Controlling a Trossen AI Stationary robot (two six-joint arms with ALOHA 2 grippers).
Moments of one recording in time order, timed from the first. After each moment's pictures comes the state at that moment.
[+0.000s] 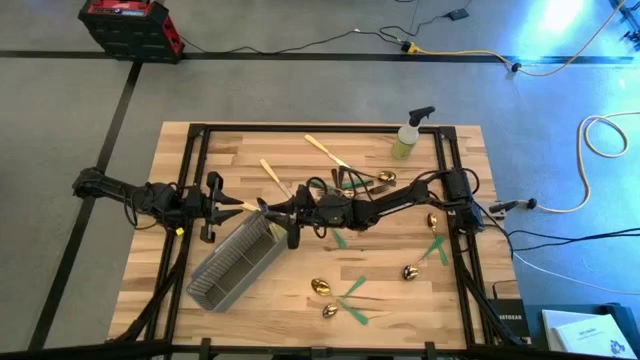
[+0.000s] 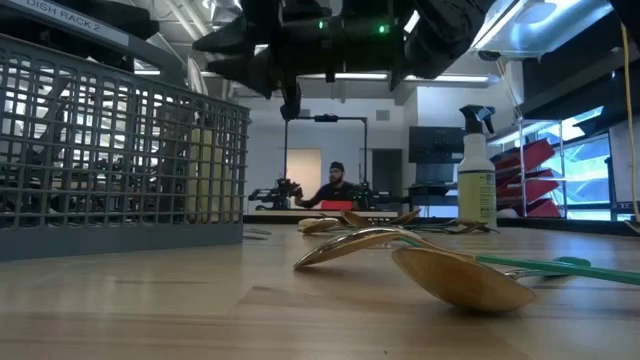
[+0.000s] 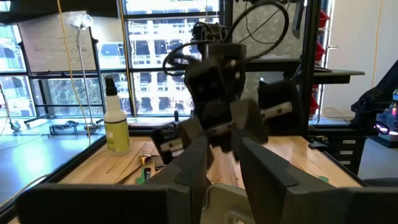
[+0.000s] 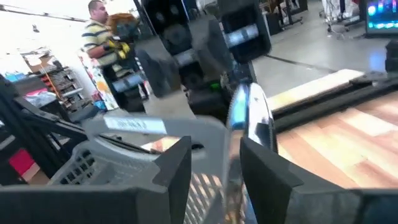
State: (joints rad) left arm -0.30 0.17 0.12 0.19 -0.34 0.07; right arm 0.09 2.05 1.23 0.83 0.14 0.38
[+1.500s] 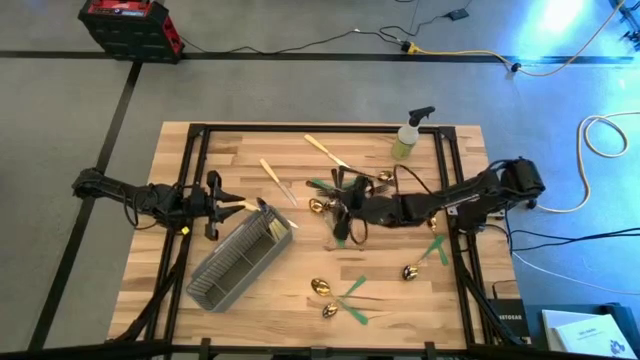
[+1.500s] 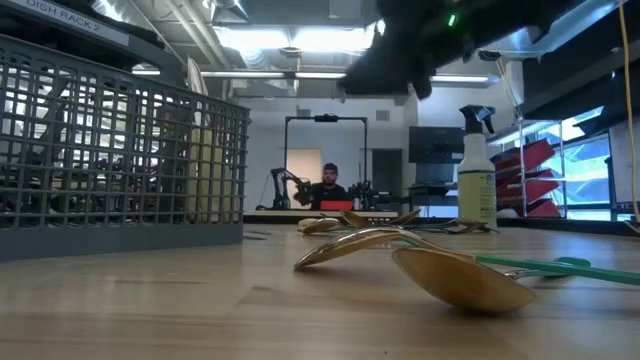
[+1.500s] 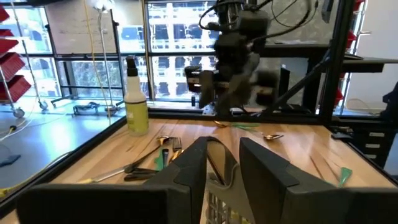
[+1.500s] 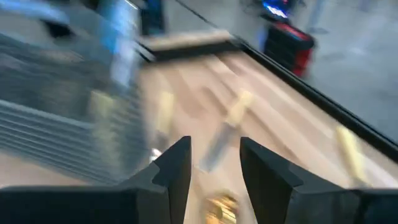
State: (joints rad) left arm -0.29 0.17 0.12 0.12 -0.43 0.03; right arm 0.10 1.52 0.81 0.28 0.50 0.20
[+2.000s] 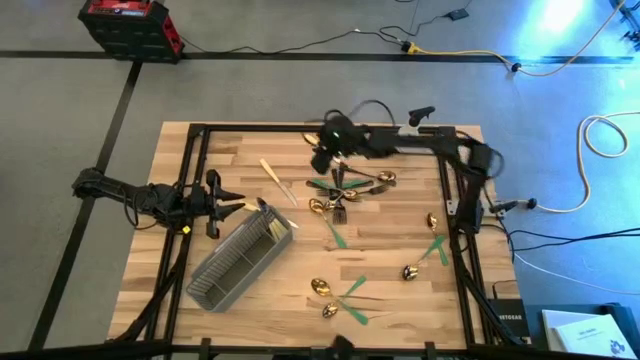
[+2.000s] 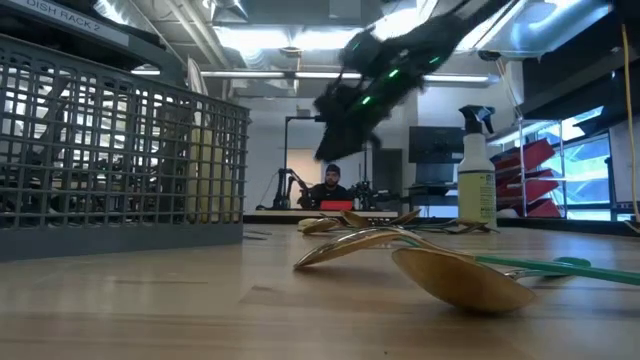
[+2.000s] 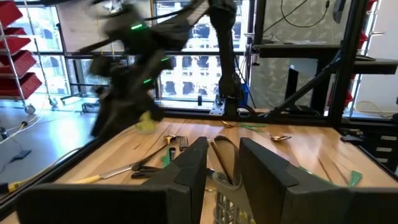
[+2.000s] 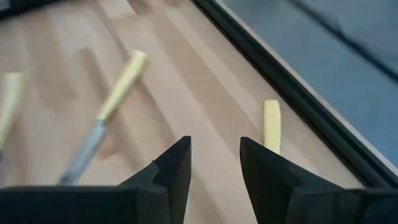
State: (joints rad) left arm -0.29 0.17 0.12 0.12 -0.47 0.02; right arm -0.42 1.95 1.41 -0.19 0.01 0.12
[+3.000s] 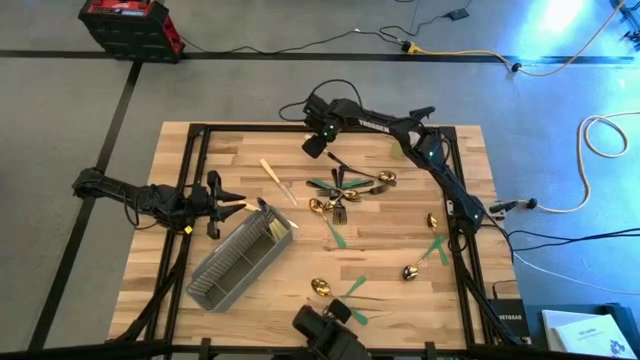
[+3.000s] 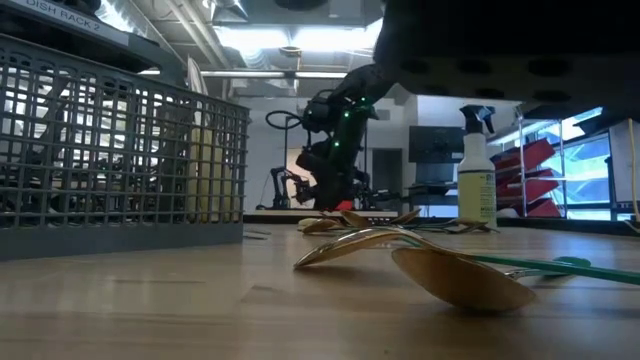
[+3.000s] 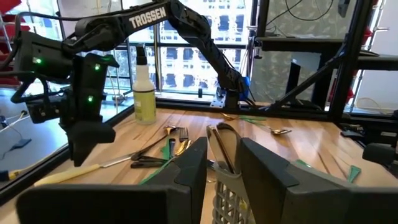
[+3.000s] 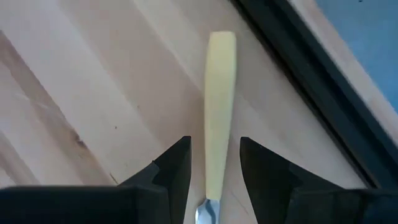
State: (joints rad) left arm -0.29 0.17 0.12 0.09 -0.48 -0.01; right arm -0.57 2.42 2.11 -0.91 -0.06 0.08
